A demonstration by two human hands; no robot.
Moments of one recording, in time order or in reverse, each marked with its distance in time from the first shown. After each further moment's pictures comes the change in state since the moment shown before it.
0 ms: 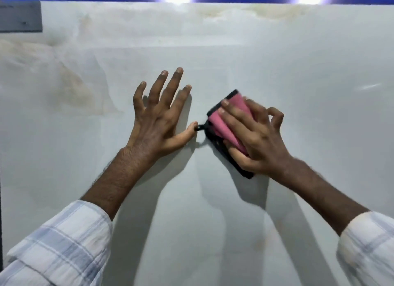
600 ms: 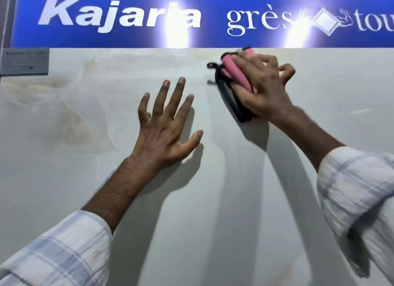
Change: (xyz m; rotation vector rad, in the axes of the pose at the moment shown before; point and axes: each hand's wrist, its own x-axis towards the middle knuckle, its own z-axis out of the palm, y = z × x) left_hand 0.054 -0.007 0.009 0.014 0.050 0.006; right_hand 0.149 0.101 -0.004 0.029 0.089 0.238
